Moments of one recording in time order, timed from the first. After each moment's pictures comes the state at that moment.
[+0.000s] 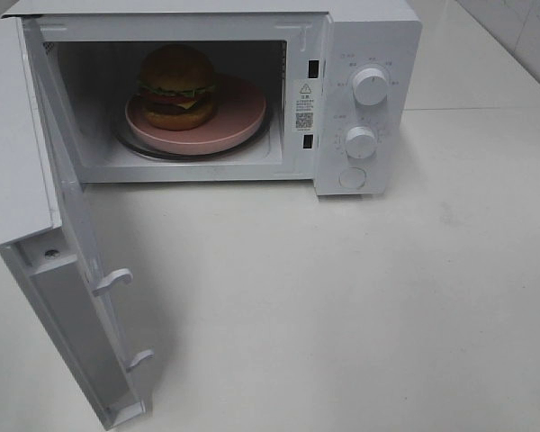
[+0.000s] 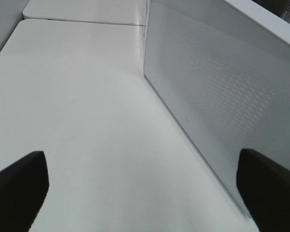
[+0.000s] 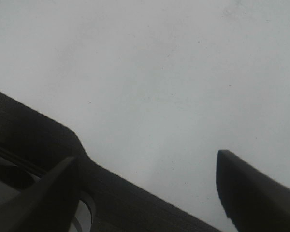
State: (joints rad) left arm 0.00 -0.01 -0.52 -0.09 1.07 0.00; right arm 0.66 0.62 -0.65 -0.21 1.10 0.18
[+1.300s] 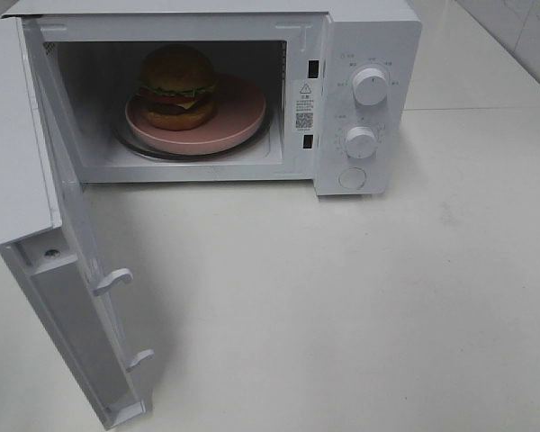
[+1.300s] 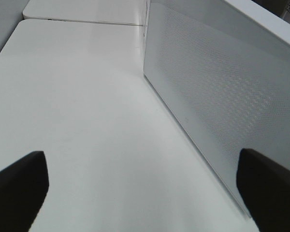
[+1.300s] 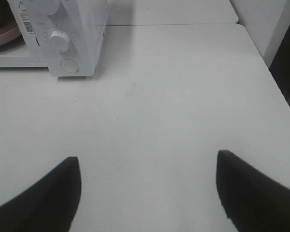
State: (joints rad) left arm 0.00 -0.01 -0.52 -0.09 1.07 0.00; right arm 0.05 0.00 -0.50 -0.07 1.00 0.05
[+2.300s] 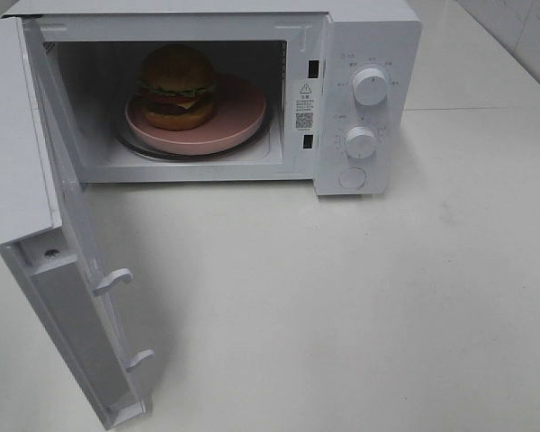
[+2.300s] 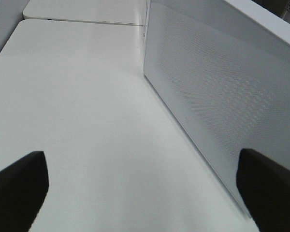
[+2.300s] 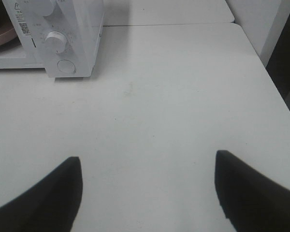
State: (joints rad) left arm 0.00 -0.01 -0.52 -0.09 1.07 0.00; right arm 0.05 0.00 -0.50 -0.07 1.00 0.05
